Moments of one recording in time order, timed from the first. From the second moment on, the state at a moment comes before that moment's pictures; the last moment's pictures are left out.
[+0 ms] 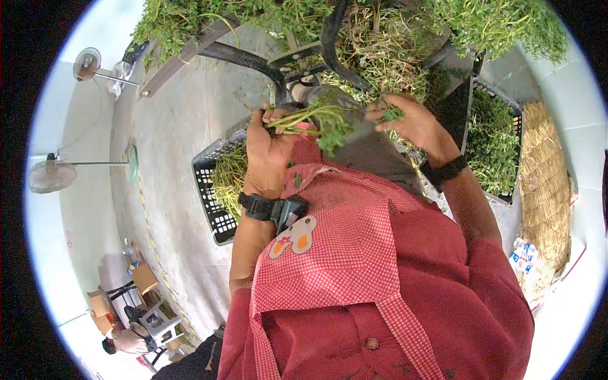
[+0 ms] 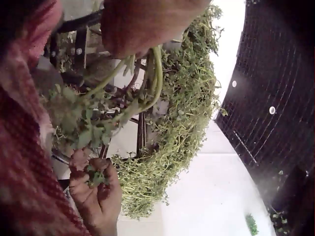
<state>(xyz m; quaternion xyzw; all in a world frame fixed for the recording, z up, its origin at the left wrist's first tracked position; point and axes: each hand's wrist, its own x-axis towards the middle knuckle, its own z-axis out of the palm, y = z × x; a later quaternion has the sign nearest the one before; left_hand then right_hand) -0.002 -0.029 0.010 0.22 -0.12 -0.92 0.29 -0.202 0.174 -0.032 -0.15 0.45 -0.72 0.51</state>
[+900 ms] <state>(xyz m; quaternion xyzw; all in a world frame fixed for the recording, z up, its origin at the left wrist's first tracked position) -0.006 -0.029 0.014 0.14 -0.04 -0.97 0.22 -0.164 0.120 -0.039 -0.30 0.32 -0.50 0.75</state>
